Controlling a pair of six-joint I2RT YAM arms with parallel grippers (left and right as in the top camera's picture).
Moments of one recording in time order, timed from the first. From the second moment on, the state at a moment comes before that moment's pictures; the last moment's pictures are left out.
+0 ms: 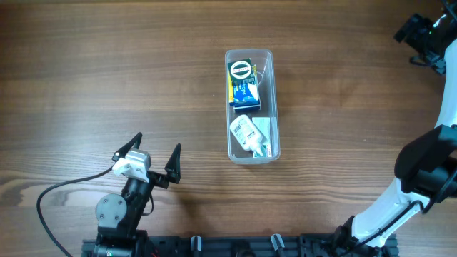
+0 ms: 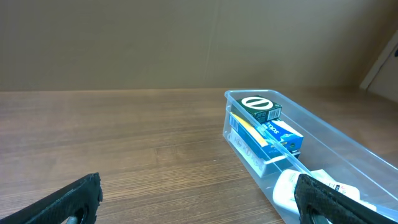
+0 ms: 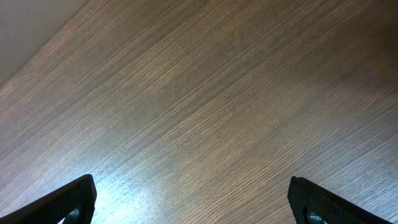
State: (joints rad) left arm -0.11 0.01 0.01 -0.05 0.21 -0.11; right arm -0.37 2.02 1.99 -1.03 0.03 0.33
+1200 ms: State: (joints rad) left arm -0.11 0.01 0.01 -0.05 0.21 -0.11; right arm -0.05 1.57 1.98 -1.03 0.03 0.33
